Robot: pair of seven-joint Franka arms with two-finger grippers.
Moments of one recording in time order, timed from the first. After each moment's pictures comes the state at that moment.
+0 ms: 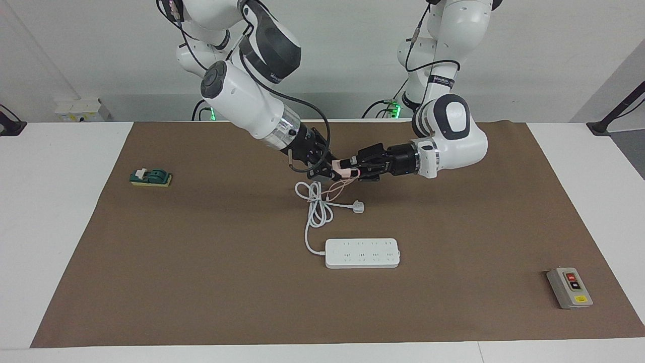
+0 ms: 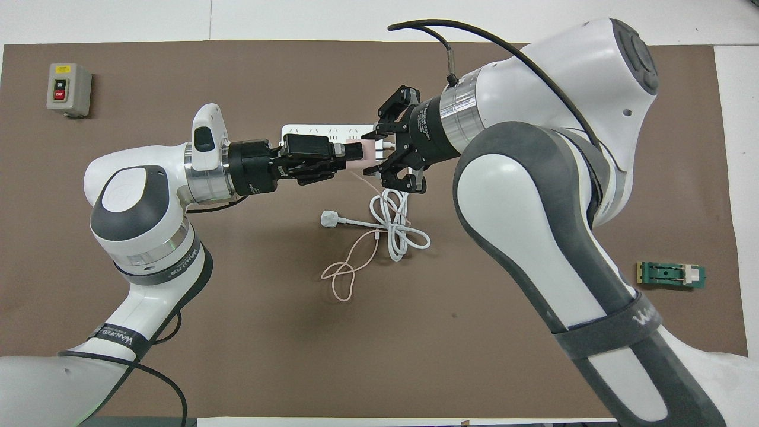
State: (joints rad) left arm -0.23 0.18 -0.11 -1.97 -1.71 1.94 0.52; right arm 0.36 0.31 0.05 -1.48 0.68 1.98 1.73
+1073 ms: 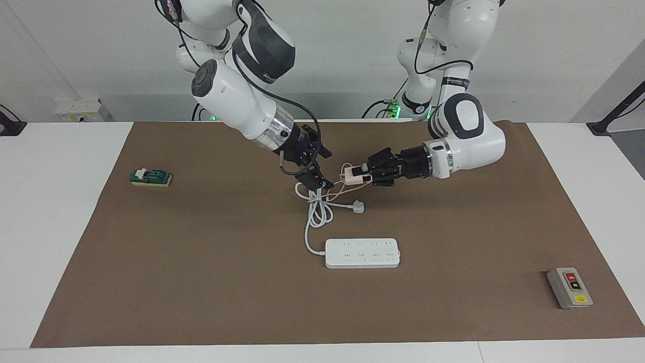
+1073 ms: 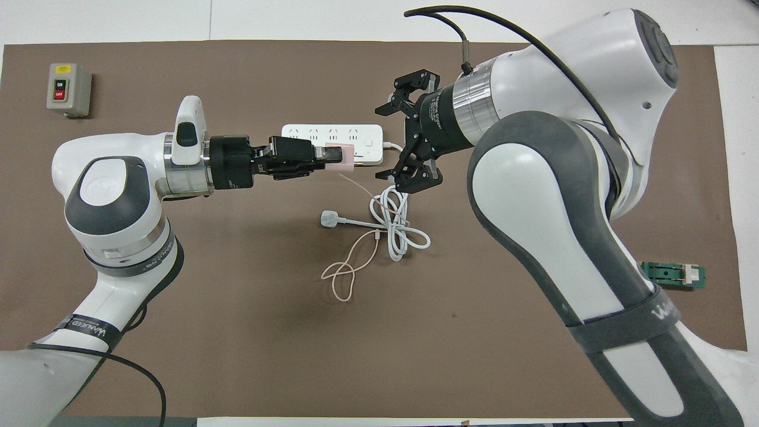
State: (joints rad) left arm -0.18 0.18 -0.09 -1.93 -1.45 1.95 0.51; right arm 0.34 0.31 0.03 -1.46 0.68 1.98 1.76
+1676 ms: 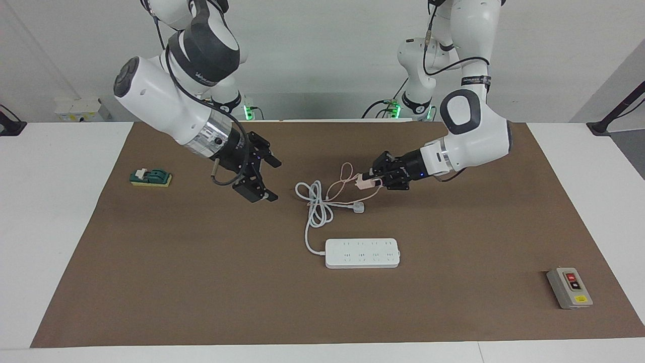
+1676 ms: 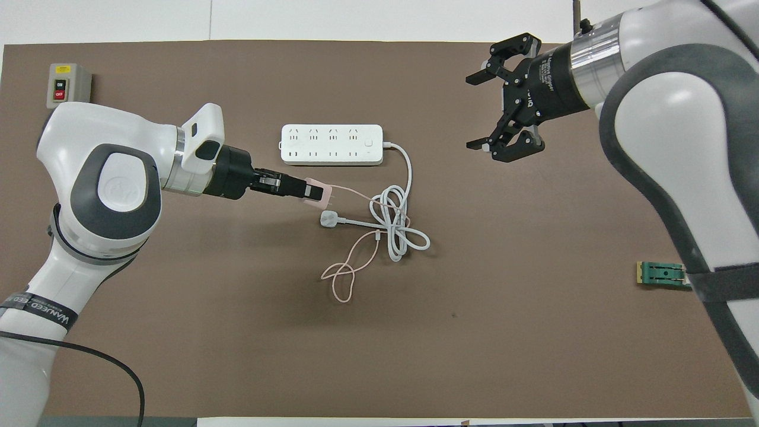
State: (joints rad) left arm -0.20 0.19 -0.10 -1.88 -0.89 1.95 0.51; right arm 0.15 0.31 0.03 -1.39 0.63 1.82 1.65
